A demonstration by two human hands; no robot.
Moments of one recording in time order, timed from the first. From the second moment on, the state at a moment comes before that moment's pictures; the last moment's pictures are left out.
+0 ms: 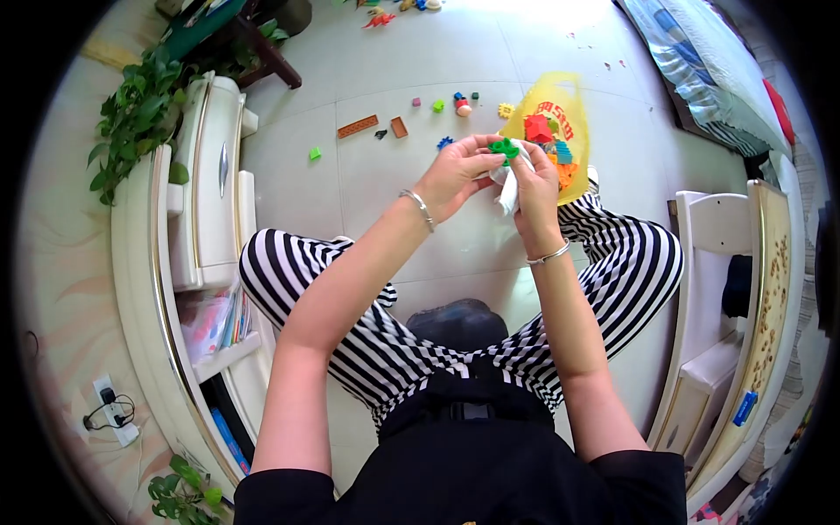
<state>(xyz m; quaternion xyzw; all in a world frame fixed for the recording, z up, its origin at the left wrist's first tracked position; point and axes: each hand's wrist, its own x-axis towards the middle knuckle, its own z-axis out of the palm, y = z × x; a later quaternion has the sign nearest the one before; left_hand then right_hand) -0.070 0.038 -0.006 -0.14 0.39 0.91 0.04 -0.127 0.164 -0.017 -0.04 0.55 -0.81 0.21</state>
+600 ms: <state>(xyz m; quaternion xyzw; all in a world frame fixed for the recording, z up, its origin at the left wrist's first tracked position) -0.163 0.118 -0.092 -0.24 0.35 0.91 0.03 -0.171 0.217 -0.094 0.09 0.53 -0.84 0.11</state>
